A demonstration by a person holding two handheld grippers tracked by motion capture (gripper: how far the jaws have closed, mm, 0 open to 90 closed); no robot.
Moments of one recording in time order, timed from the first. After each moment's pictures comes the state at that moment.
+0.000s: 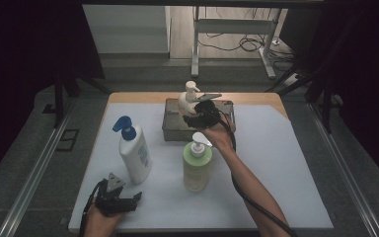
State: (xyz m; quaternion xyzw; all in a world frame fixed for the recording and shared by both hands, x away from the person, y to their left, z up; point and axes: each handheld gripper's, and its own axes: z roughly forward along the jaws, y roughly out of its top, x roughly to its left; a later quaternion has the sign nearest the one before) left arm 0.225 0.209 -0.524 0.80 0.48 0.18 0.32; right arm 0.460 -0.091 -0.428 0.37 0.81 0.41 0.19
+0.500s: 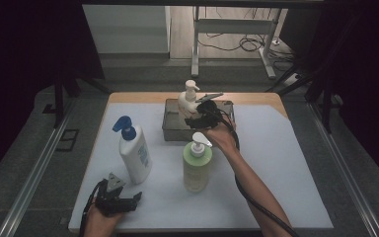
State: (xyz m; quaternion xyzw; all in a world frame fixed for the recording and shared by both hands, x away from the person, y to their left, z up) left arm 0.225 0.209 -0.524 0.80 0.48 0.18 0.32; right arm 0.465 -0.100 -0.433 0.37 0.83 0.39 0.15
